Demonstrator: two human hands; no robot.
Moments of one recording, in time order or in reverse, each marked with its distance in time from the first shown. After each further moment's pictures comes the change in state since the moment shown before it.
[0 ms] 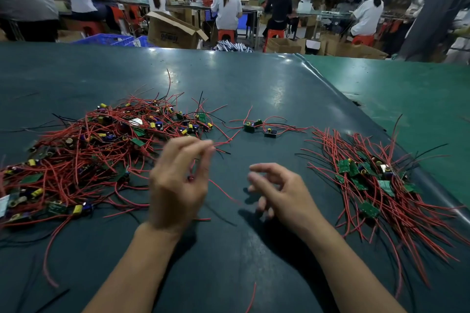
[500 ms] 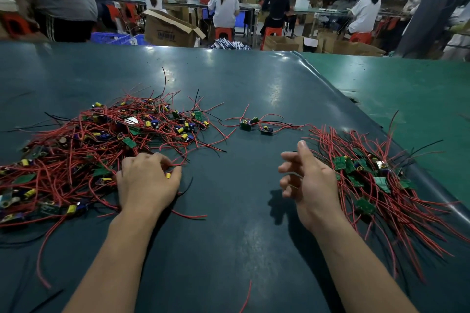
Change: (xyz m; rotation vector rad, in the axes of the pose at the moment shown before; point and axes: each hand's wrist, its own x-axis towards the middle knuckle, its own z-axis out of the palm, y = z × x) left_hand -0.001 -0.046 -0.012 0.680 -0.639 -0.694; right_hand 0.006 -0.014 -0.023 0.442 0.405 0.079
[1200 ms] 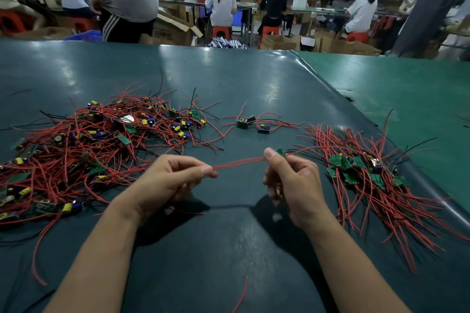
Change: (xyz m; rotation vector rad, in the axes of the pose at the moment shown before) left_hand -0.011 0.015 -0.021 -1.156 -0.764 0.196; right_hand -0.010 0.005 0.005 -0.211 -0.220 -0.167
